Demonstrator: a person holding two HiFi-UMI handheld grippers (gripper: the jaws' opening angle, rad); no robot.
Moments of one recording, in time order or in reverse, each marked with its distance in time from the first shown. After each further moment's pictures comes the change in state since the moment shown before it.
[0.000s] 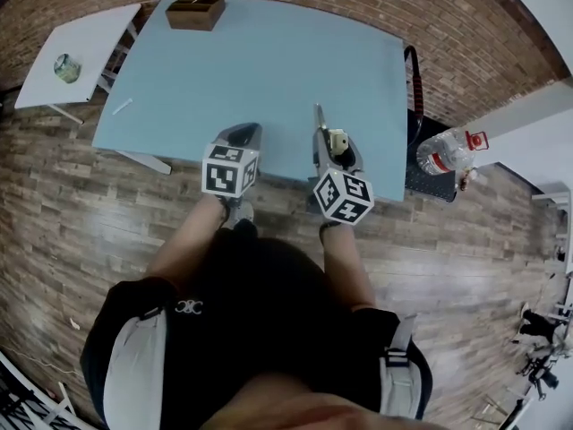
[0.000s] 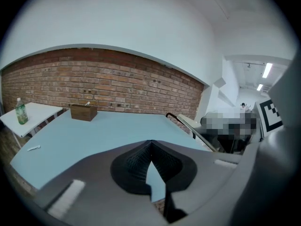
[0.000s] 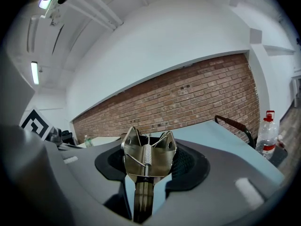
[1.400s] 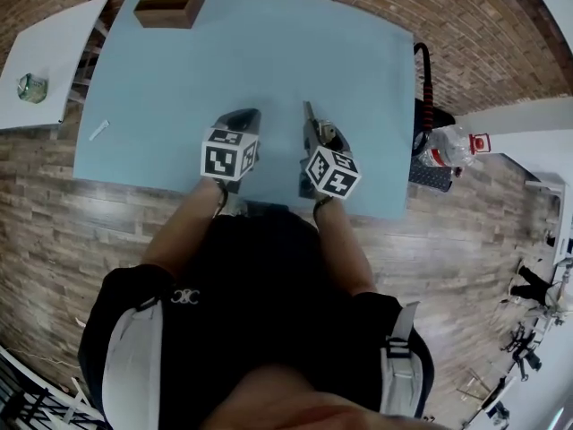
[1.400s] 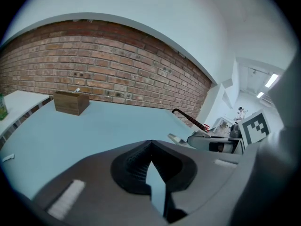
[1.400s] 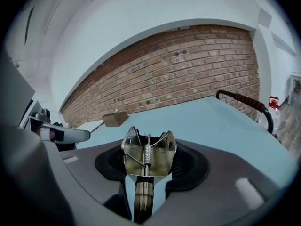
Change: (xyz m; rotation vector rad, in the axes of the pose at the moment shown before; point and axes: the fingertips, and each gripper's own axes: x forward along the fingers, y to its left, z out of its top) left arm 0.146 0.073 0.026 -0.065 0.123 -0.071; right arm 0.171 -0.060 -0.069 0.050 0.285 -0.118
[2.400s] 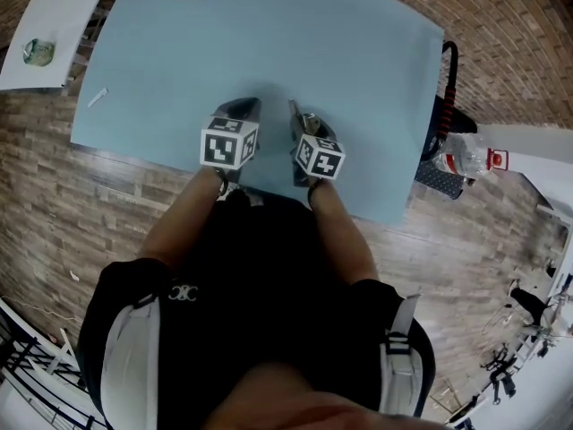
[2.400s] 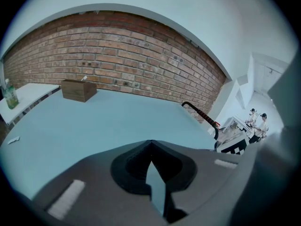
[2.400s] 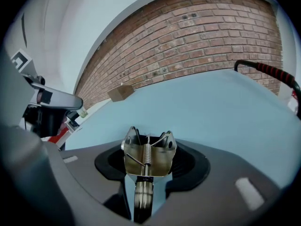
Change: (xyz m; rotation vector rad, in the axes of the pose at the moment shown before) left arm 0.030 -0.004 -0.035 -0.085 0.095 0.123; right arm 0.062 -0.020 -0.099 -0.058 0.277 0.155
